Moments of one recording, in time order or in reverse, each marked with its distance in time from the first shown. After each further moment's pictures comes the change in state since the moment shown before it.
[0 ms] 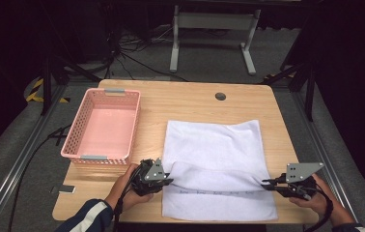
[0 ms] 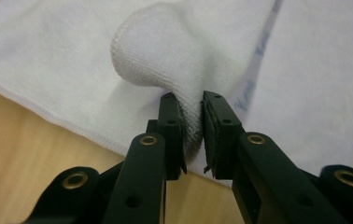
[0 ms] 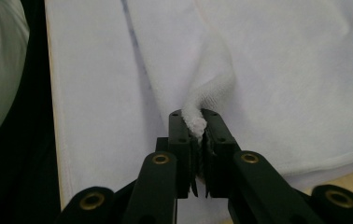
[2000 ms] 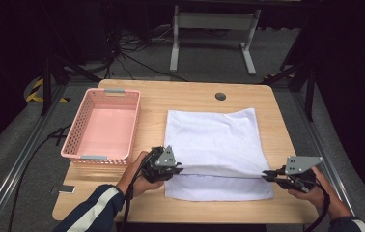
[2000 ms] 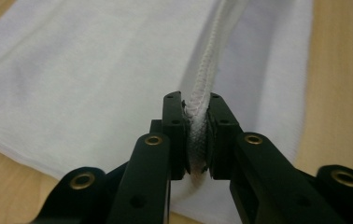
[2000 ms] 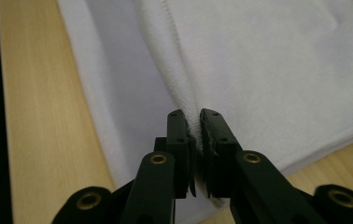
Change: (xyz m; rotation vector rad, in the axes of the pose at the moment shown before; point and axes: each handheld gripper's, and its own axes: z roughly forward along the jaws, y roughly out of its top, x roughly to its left) left arm 0.006 0.039 0.001 -0.049 -0.053 0.033; right arm -0.011 0.005 -0.004 0.006 -0.094 0.000
